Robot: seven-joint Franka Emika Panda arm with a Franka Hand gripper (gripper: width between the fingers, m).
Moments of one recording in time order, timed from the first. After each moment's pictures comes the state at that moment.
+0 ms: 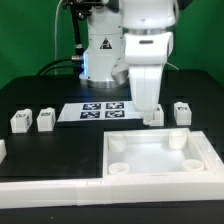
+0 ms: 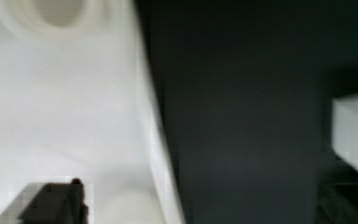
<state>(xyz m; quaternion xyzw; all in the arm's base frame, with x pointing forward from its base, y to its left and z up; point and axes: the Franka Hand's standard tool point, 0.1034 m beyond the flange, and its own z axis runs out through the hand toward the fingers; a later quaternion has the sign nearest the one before) 0.465 0.095 0.070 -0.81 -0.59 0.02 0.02</state>
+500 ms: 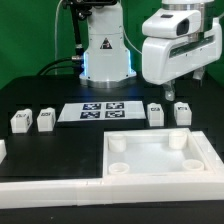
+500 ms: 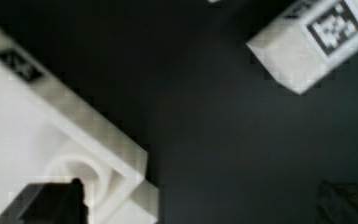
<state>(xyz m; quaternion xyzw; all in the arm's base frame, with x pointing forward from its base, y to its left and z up) 0.452 0.143 0.086 -0.94 -0.33 0.01 0.02</state>
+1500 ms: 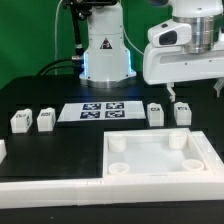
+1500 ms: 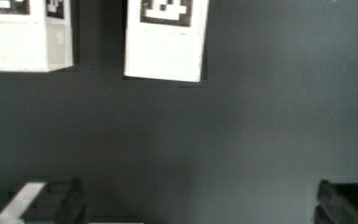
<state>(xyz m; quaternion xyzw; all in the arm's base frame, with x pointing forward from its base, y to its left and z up) 0.430 0.167 0.065 -1.00 -0.01 0.06 0.02</state>
